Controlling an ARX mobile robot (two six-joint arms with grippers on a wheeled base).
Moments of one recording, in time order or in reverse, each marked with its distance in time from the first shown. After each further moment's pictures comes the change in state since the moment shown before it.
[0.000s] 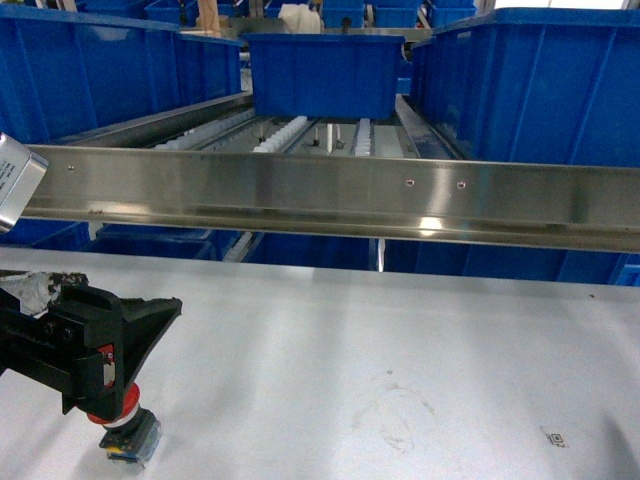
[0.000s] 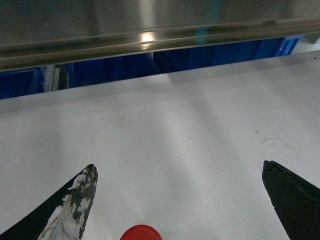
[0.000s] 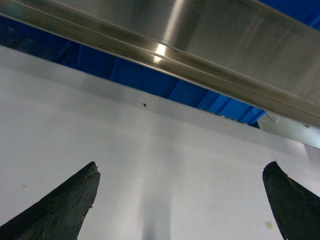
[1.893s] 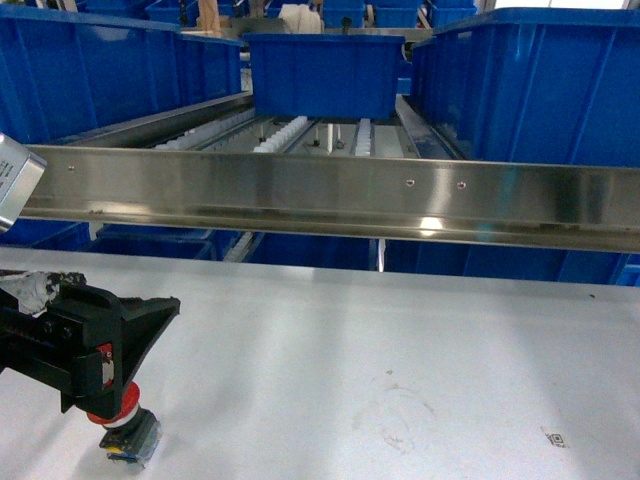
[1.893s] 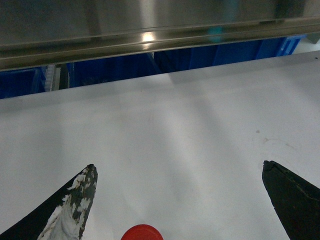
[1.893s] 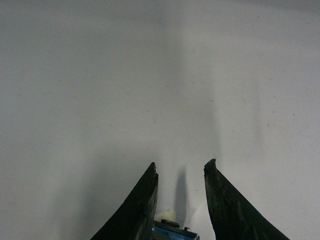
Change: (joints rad) left arm 0.000 0.000 0.000 0.000 -0.001 0.000; right arm -0.093 0.223 0.240 -0.420 -0.027 0.123
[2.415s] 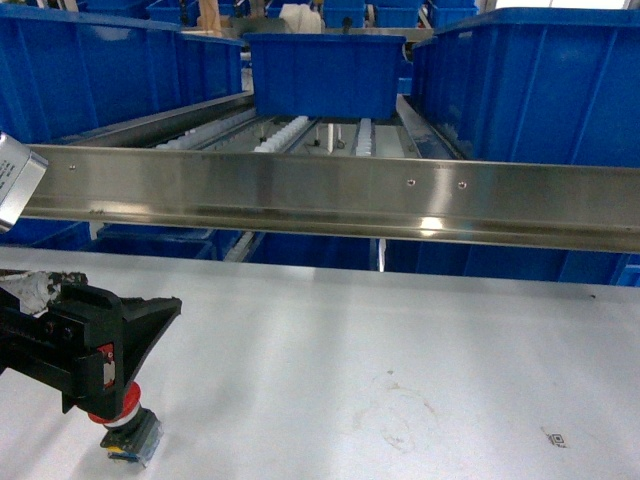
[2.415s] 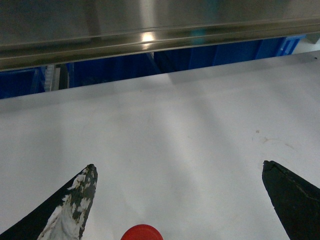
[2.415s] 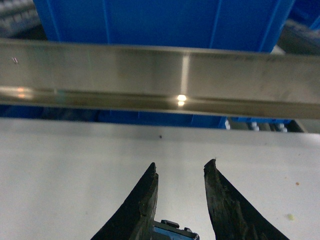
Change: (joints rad) left arm 0.000 0.000 0.000 0.000 0.000 0.000; right arm -0.024 -0.500 -0.254 0.193 -0.156 0.148
